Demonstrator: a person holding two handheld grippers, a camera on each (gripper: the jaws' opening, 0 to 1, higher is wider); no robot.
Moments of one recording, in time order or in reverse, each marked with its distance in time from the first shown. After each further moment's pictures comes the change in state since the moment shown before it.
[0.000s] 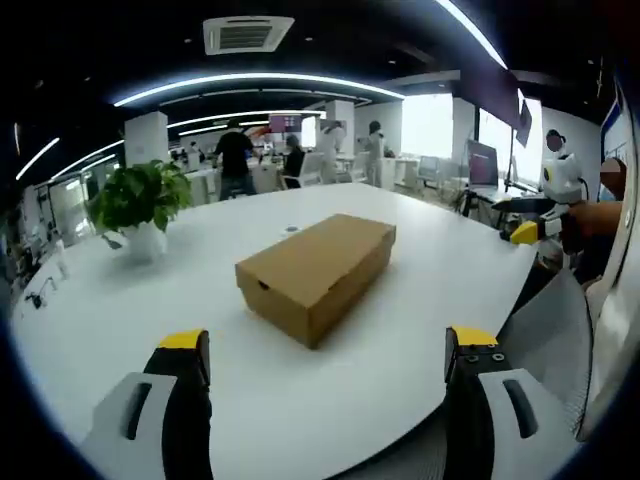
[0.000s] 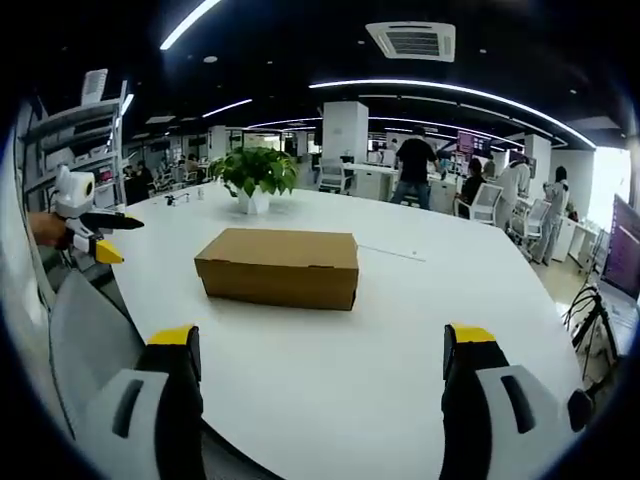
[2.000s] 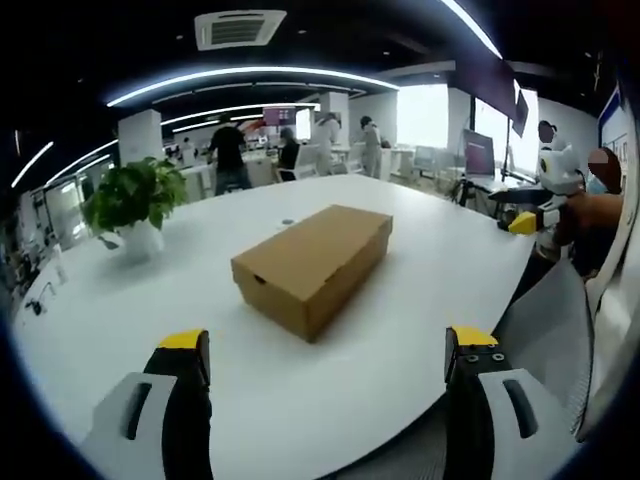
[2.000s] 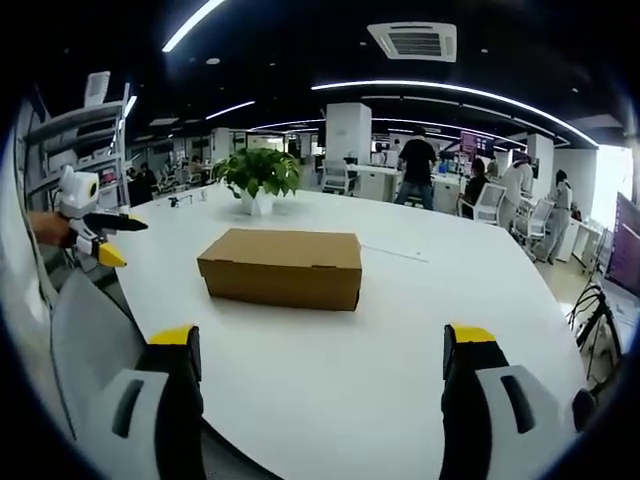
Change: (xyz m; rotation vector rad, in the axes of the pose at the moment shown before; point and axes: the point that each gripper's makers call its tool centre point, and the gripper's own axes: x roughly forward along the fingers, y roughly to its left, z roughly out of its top) left arm 0.003 0.001 -0.011 0.027 0.041 -0.009; right arm 0.001 0.001 -0.002 0.004 -0.008 0.021
